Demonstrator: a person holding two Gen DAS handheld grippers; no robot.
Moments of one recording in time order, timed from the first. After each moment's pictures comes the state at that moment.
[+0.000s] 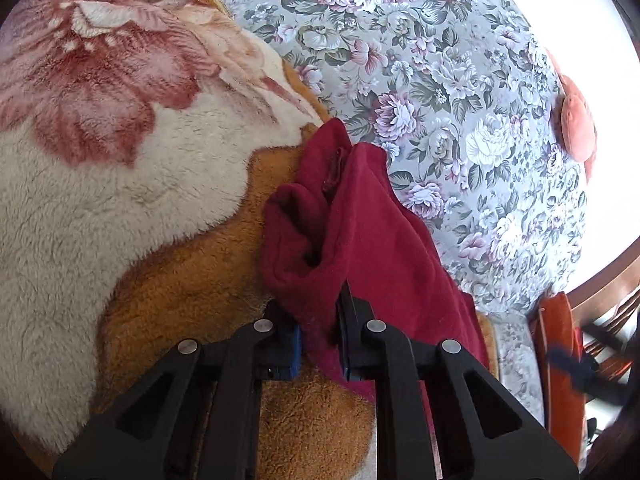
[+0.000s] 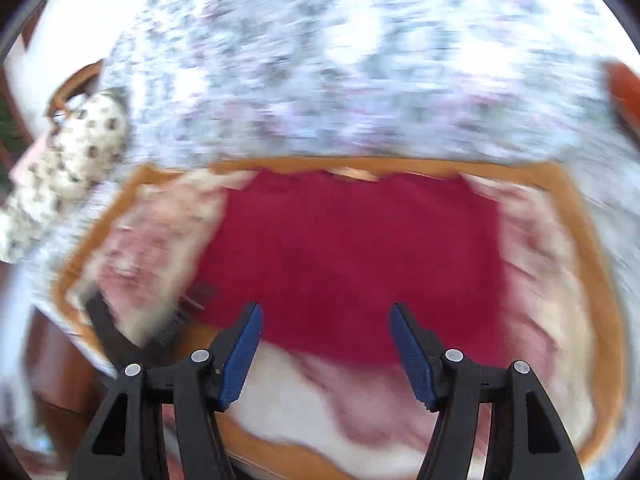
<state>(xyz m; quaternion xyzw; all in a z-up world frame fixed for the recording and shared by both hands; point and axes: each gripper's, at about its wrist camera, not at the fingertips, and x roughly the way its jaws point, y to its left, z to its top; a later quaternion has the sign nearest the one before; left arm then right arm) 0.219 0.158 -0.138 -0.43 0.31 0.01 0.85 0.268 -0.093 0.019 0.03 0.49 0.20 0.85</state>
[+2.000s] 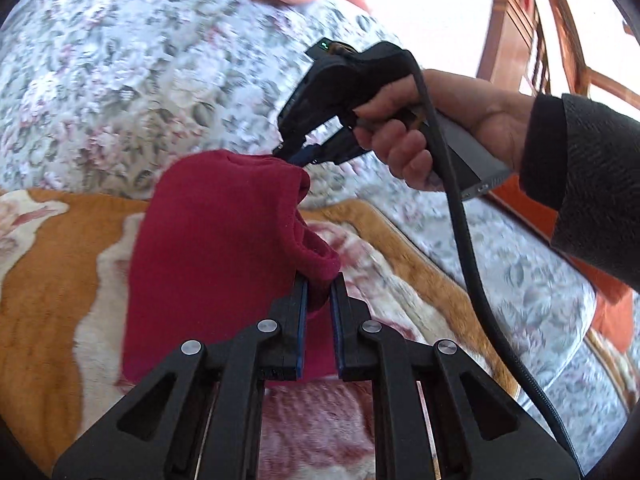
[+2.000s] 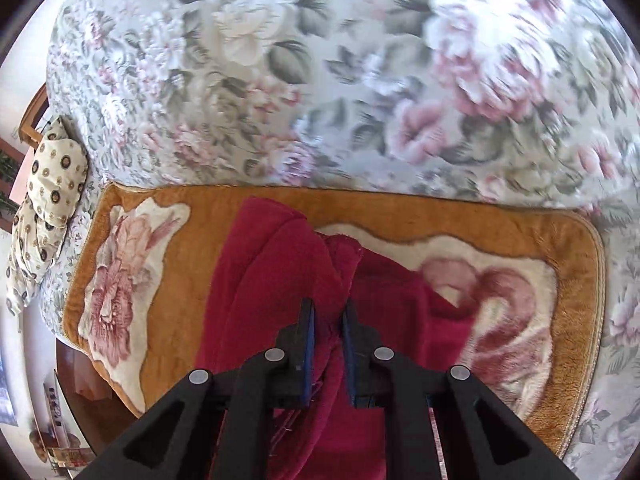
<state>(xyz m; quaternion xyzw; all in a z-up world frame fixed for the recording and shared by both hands) 0.201 -0.086 -0.038 -0.10 0.26 -0.23 0.93 0.474 -0.208 0.013 0.05 0.59 0.20 0.78</state>
